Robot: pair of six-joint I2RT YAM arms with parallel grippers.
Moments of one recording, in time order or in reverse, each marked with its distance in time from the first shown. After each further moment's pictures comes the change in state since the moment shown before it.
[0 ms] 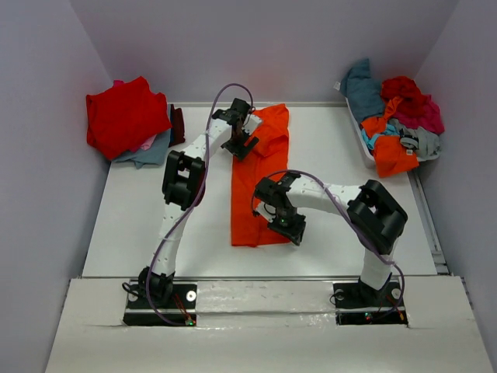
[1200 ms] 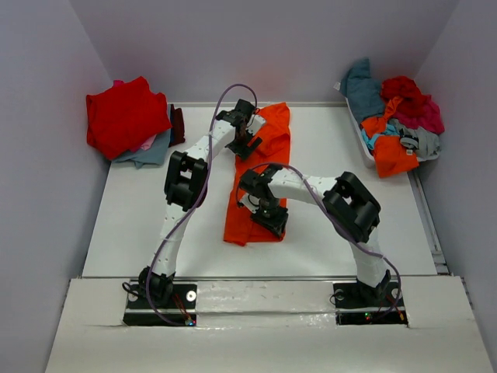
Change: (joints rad) left arm -0.025 0.000 0.000 0.021 -0.024 -0.004; right arm 0.000 0.218 0.245 0.008 -0.051 0.014
